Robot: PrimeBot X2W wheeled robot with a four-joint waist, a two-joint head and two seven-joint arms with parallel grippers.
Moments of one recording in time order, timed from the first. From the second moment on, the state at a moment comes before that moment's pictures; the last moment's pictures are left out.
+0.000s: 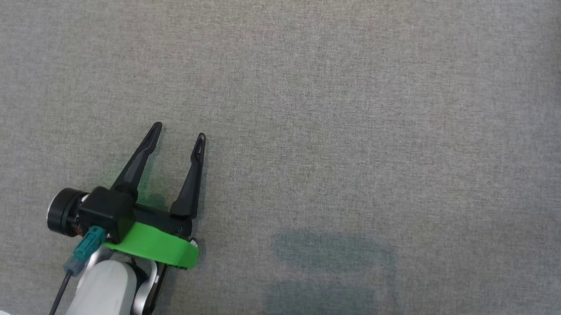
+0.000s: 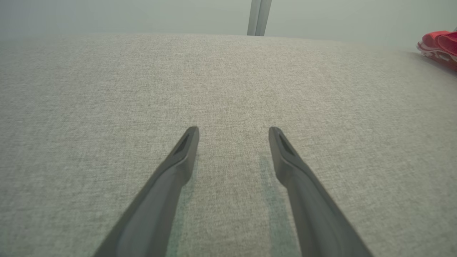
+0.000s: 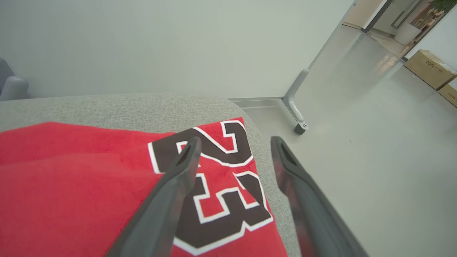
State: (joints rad) left arm -0.23 0.07 -0.21 0.13 -0.18 -0.11 -0.26; right arm -1.08 -0.53 -0.51 1.00 -0.23 0.13 -0.07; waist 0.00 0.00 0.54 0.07
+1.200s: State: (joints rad) left arm -0.12 0.05 -0.10 0.16 -0.31 -0.01 -0.26; right arm -0.65 -0.26 -0.08 0.66 0.21 0.13 -0.26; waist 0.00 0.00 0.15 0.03
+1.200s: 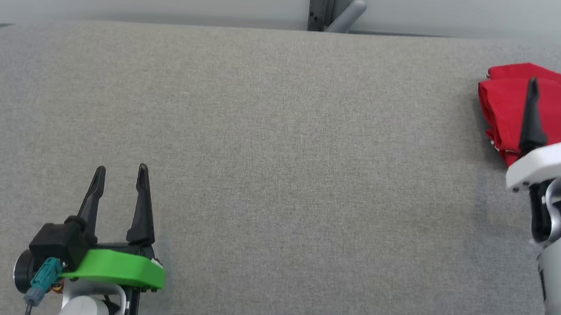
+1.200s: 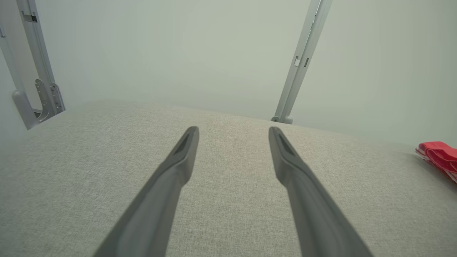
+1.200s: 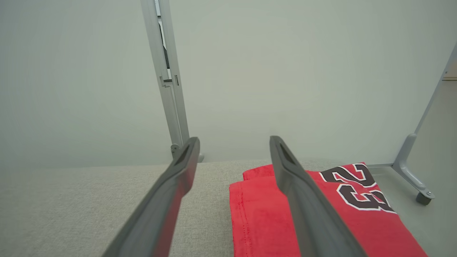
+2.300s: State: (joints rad) left arm -0.04 0.05 -0.11 0.29 -0.28 -0.04 -0.26; right arm -0.03 -0.05 0.06 0.19 0.31 0.13 -0.26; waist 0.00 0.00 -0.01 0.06
